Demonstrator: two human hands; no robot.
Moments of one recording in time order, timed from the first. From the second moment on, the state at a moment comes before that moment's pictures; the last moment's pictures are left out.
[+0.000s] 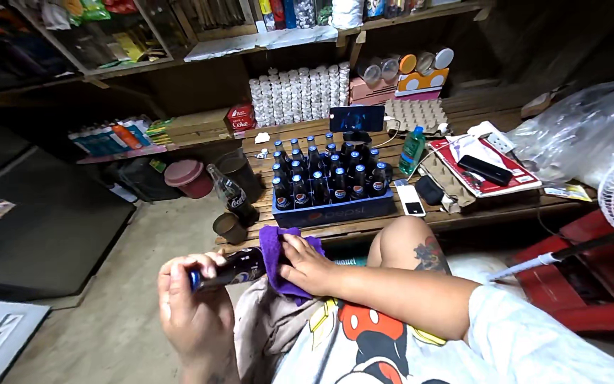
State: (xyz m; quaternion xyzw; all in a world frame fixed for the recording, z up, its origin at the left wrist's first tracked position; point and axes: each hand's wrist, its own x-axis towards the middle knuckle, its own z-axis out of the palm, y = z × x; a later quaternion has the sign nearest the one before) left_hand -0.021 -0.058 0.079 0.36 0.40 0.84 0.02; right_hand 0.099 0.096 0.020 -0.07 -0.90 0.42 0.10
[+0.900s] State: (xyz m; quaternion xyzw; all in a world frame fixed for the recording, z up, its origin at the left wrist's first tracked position) left_hand 0.004 -0.042 0.056 0.57 0.45 0.68 -0.13; right_hand 0.105 0.086 0.036 0.21 -0.80 0.42 0.38
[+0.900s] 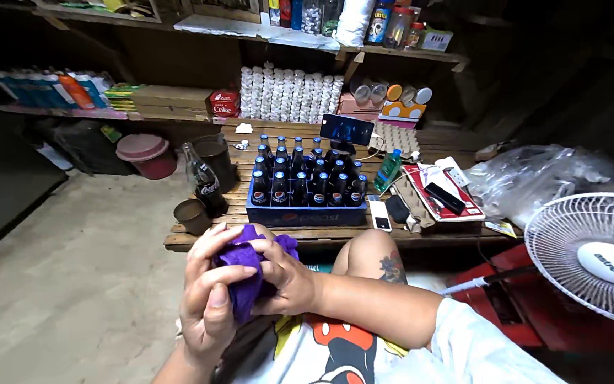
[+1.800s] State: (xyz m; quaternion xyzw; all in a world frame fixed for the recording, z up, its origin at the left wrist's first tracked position) left_hand 0.008 -0.066 0.055 0.55 0.56 0.62 -0.08; right_hand 0.097 0.094 0.039 0.18 -0.86 0.40 0.27
